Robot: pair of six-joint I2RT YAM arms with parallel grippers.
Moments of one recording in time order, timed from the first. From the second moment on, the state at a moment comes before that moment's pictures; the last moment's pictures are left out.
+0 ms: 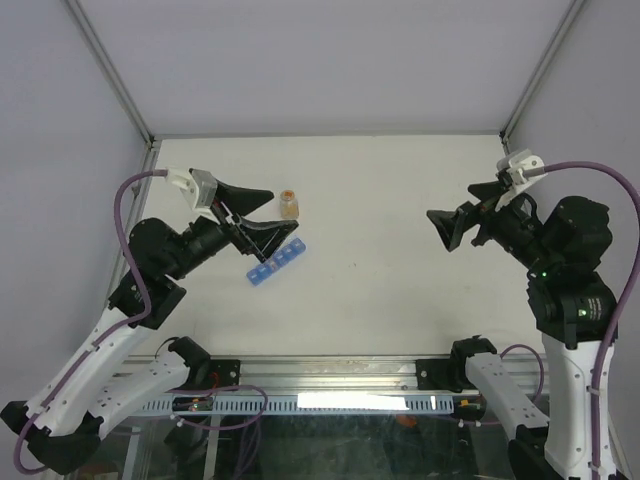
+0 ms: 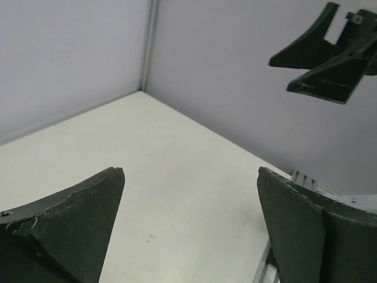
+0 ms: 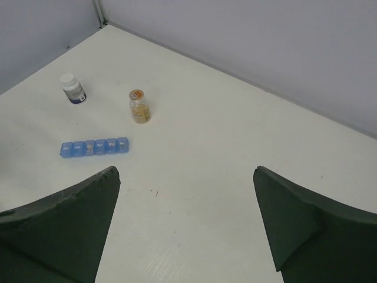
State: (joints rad) left arm -0.67 0.73 0.94 0.04 0.32 -0.31; right arm 0.11 0.73 1.37 -0.78 -0.48 -0.12
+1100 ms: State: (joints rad) left arm -0.17 1.02 0.50 0.19 0.10 -0.51; right arm 0.01 1.06 0.81 -0.30 -0.89 -0.07
